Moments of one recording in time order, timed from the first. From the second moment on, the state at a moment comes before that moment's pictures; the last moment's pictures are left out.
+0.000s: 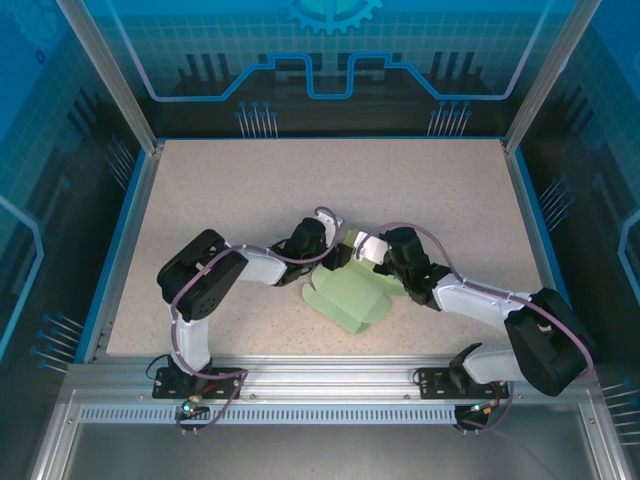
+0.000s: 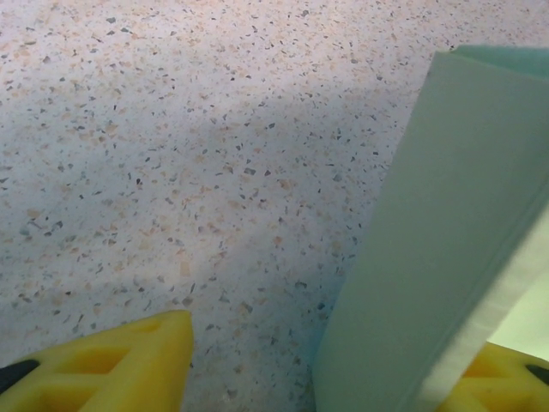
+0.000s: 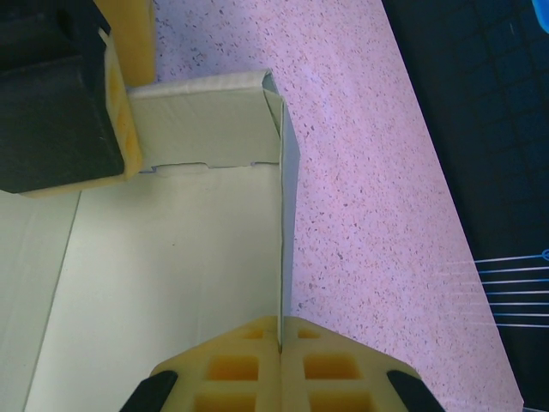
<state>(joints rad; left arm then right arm) -0.66 1.93 0.89 0.44 0.06 -0.24 0.59 1.32 0.55 0.18 0.24 -0.80</state>
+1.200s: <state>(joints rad) -0.69 1.89 0.92 0.44 0.05 -0.19 0.59 1.32 0.56 0.17 0.25 -0.80</state>
